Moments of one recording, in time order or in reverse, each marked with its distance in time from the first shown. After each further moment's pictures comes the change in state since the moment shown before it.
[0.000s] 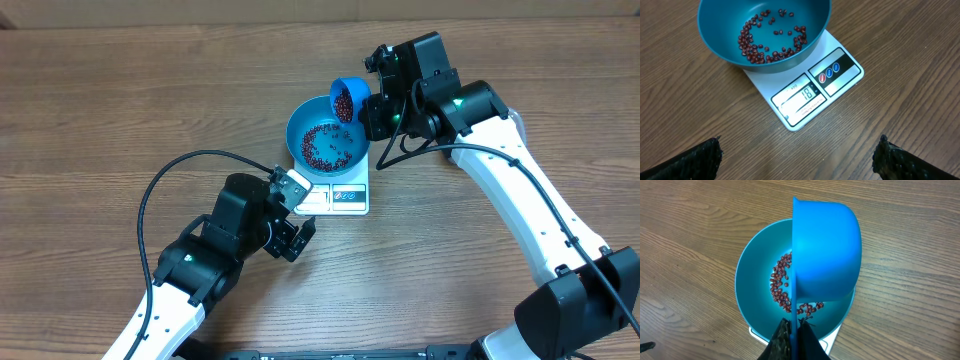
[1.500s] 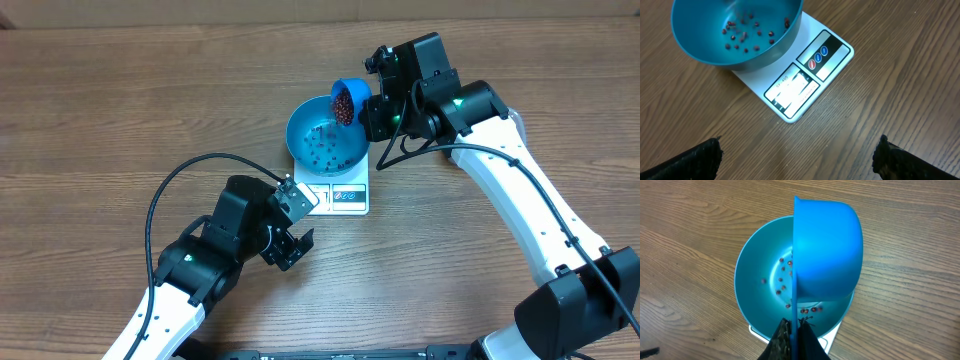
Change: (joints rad) left arm 0.000 0.000 0.000 -0.051 0.038 0.184; right arm 0.000 0.000 0.000 -0.010 0.000 0.000
